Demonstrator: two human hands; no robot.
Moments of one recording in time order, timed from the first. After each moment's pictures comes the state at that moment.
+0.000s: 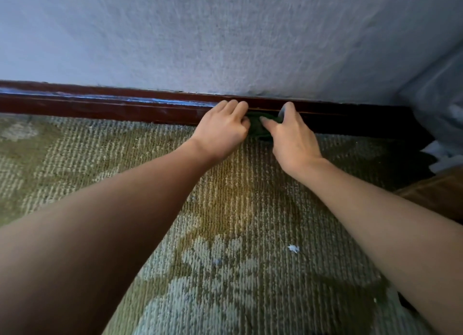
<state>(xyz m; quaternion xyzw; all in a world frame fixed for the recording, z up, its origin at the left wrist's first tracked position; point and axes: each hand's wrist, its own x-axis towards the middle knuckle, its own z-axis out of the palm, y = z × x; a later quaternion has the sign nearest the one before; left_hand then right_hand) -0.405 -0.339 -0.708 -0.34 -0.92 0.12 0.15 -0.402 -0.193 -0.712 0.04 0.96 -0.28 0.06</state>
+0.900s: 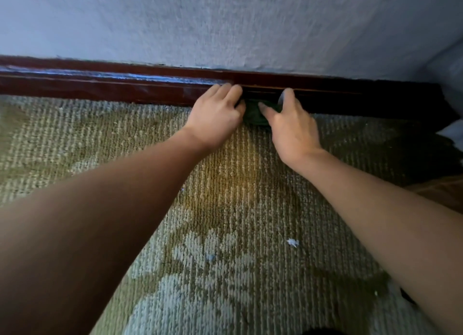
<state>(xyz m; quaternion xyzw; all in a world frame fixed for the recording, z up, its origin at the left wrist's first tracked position) -0.419 -0.337 -0.742 -0.34 -0.93 0.05 0.10 -0.417 -0.186 -0.756 0.04 0.97 -0.26 0.04</state>
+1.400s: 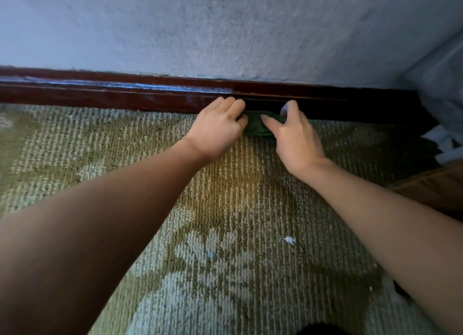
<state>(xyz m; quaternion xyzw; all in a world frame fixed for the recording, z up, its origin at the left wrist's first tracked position) -0.403 -0.336 -0.732 -0.35 -0.93 0.06 0.13 -0.398 -0.173 -0.740 0.03 0.96 -0.26 0.07</state>
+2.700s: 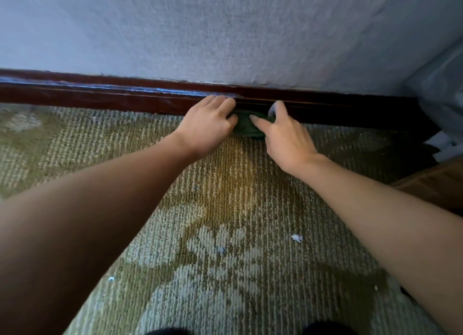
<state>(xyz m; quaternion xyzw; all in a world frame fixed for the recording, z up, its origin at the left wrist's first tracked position) -0.395 -0.370 -0.709 -0.34 -0.93 0.08 0.13 -0.393 -0.199 -0.716 -0.08 0.97 -0.19 0.12</state>
